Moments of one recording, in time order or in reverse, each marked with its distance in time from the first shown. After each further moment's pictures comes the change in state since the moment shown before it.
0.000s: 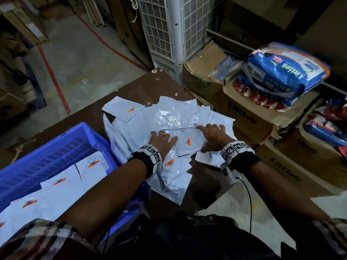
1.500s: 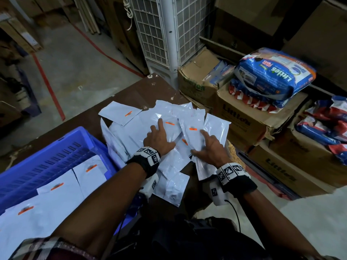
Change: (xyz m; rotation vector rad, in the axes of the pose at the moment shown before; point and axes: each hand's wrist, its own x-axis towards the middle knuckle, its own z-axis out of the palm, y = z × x) left_hand 0.001 -0.004 -0.024 -0.981 0.217 -0.439; right_hand -0.054 -0.026 0.019 0.518 0.184 0.267
